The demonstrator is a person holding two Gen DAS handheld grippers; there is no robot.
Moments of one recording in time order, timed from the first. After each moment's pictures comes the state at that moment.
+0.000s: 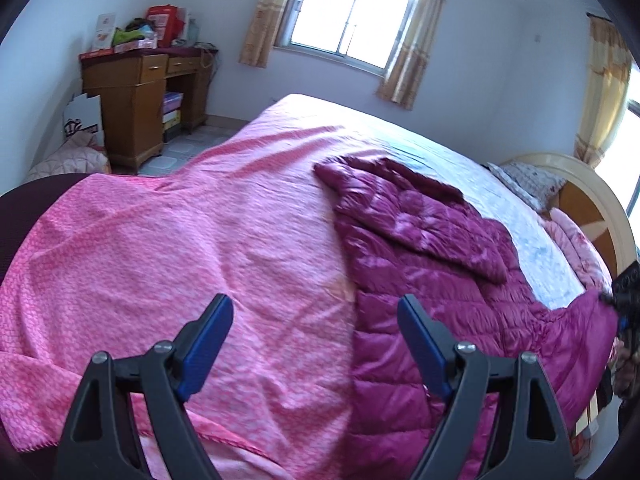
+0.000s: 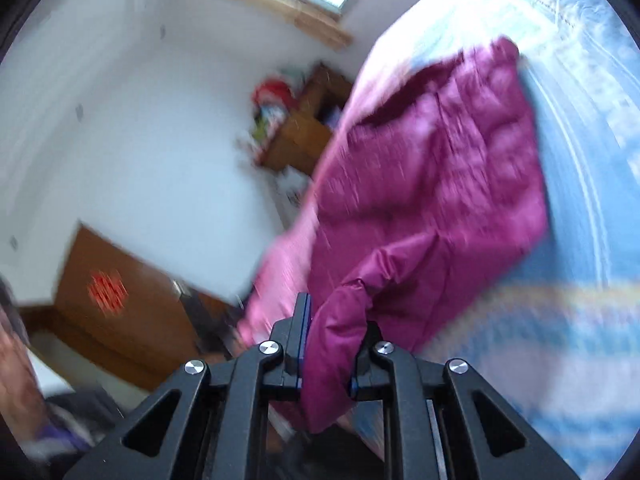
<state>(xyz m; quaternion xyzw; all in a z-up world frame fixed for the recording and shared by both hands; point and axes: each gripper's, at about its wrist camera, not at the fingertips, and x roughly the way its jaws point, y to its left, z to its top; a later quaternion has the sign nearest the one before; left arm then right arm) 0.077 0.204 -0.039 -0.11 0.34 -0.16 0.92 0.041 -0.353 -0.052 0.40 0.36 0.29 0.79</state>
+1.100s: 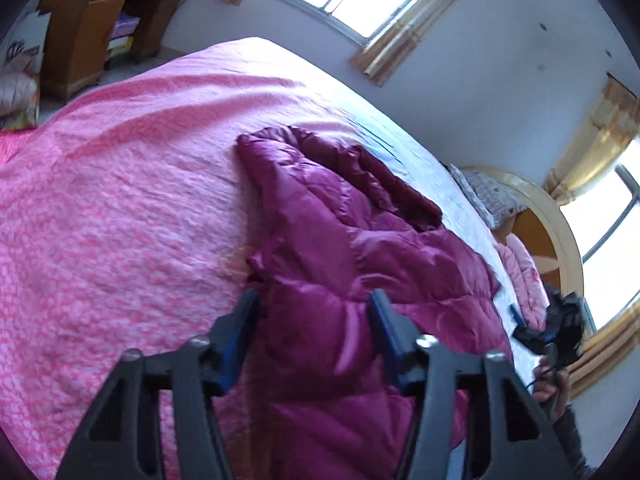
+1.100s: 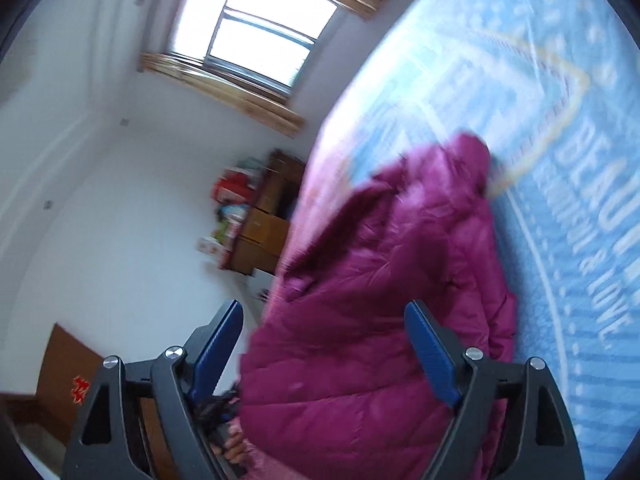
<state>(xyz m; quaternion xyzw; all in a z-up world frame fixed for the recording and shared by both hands) 0.233 0.132 -0.083 -0.21 0.41 -0.27 0.85 0.186 -0.424 -0.076 0.46 0.27 0.17 0.83</state>
